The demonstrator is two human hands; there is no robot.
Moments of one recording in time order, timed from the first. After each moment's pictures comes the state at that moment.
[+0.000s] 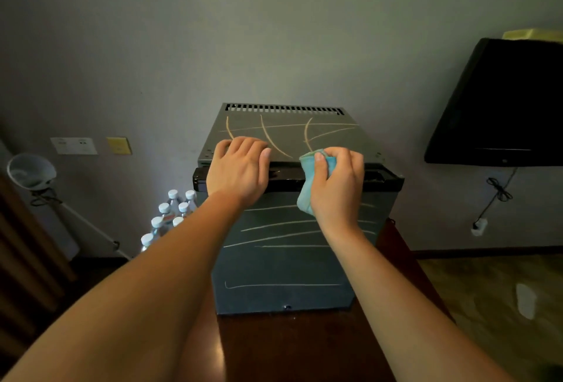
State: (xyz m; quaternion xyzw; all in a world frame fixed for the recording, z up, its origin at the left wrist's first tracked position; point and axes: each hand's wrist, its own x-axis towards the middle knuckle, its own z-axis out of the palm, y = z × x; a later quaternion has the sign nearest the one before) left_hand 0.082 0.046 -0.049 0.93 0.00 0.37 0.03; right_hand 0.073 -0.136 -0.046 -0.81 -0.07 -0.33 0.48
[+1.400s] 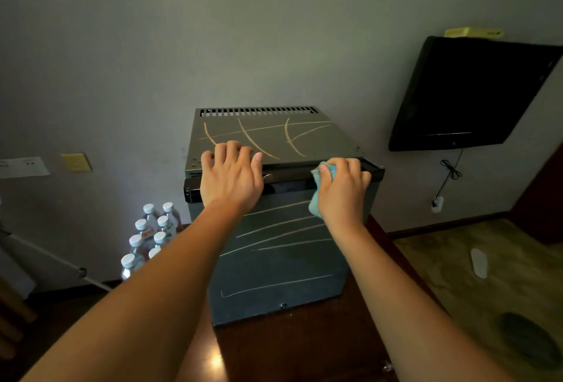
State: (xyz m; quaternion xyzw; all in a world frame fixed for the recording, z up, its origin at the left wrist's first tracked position) left_hand 0.083 0.046 -0.050 0.95 0.02 0.31 0.03; right_hand 0.081 -0.155 -0.067 -0.88 0.03 -0.35 0.33
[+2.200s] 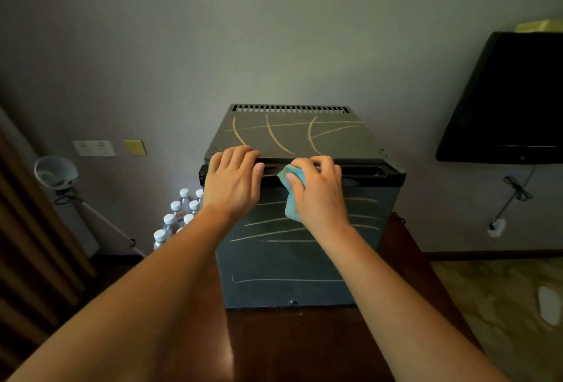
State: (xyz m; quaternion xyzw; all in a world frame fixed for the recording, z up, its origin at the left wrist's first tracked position) left_hand 0.053 0.056 -0.073 0.91 -0.02 0.41 0.03; right_hand 0.059 -0.131 -0.062 -0.88 -0.20 -0.26 0.34
